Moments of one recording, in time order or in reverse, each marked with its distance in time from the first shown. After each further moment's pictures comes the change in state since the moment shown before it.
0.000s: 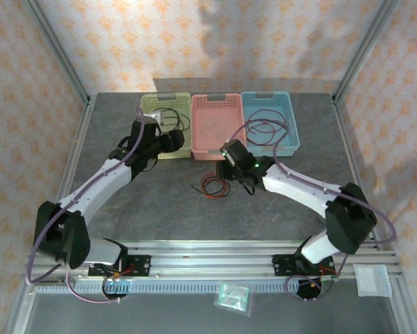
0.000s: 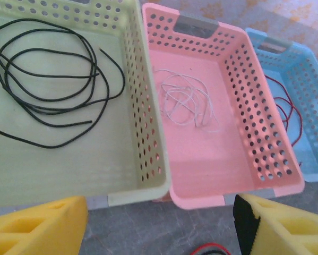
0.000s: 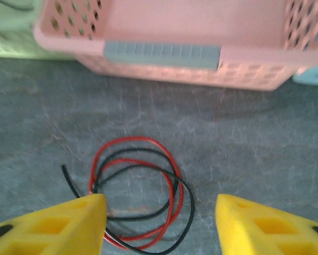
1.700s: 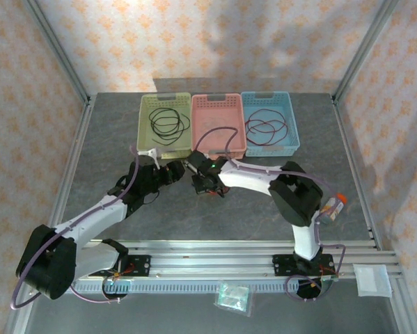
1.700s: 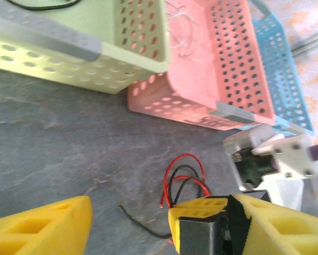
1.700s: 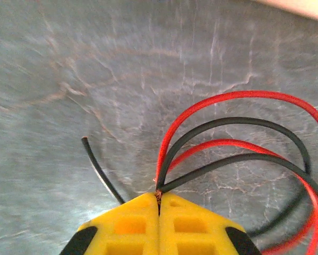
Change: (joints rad) left arm -0.083 -0.211 -0.470 0.316 0.103 -0.300; right arm 0.146 0.384 0.277 -0.088 0.002 -0.004
